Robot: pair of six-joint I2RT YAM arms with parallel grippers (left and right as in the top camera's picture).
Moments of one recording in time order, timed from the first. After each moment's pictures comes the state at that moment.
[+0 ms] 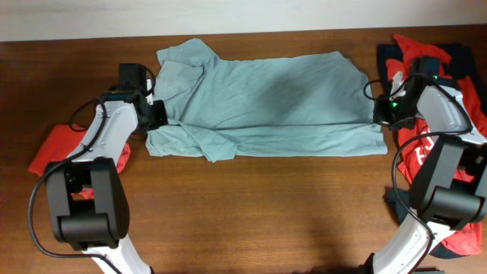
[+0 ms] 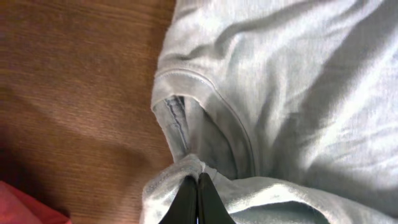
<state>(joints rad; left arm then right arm) 0.01 1.95 1.41 -0.67 -0.03 -0.18 -0.30 2.04 1.53 -0.86 -0.18 0.00</state>
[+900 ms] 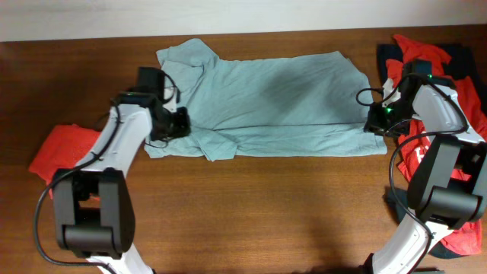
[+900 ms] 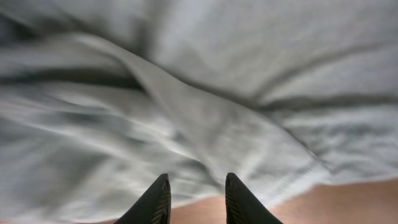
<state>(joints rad) -0.10 1.89 1.37 -0.79 0.24 -0.23 -0.28 2.04 1.53 -0.99 -0.19 -0.04</state>
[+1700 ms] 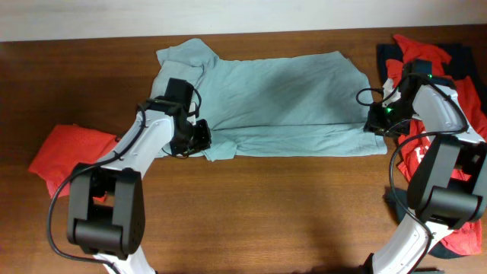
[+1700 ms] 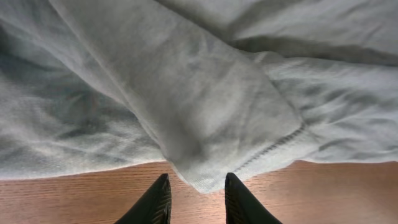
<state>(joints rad) -0.22 1.91 1.32 -0.82 0.25 -0.44 -0.28 2.04 1.53 -0.99 -0.19 -0.04</state>
